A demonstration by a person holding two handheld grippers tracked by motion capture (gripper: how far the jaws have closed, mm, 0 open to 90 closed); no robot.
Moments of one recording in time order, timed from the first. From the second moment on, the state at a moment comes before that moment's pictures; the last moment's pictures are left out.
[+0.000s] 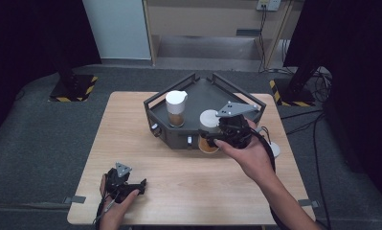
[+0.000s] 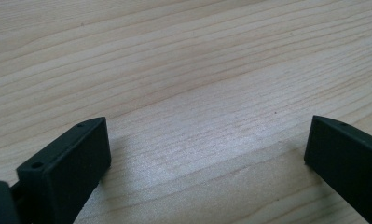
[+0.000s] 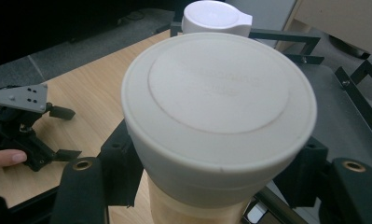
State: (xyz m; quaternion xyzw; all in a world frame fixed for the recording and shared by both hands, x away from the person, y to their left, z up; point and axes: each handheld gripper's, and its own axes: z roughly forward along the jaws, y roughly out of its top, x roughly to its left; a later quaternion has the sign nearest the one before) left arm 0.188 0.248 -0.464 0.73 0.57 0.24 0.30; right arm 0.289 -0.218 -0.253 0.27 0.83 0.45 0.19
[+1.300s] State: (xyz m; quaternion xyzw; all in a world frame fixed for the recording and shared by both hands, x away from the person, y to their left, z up) left arm 0.188 0.248 -0.464 0.73 0.57 0.24 0.30; right arm 0.326 -0.205 -0.242 0.28 0.82 0.46 0.18
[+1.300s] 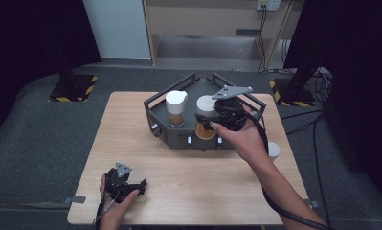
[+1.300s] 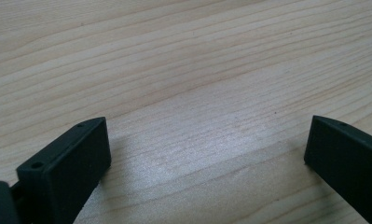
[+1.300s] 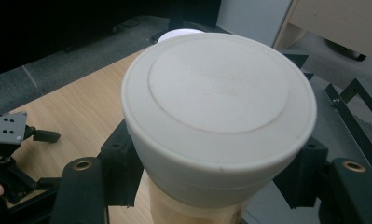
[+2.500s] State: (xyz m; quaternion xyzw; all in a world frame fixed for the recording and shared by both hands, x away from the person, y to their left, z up) left arm 0.188 0.248 -0.464 0.73 0.57 0.24 0.30; right arm 0.370 -0.197 -0.246 0.32 0.81 0.45 0.20
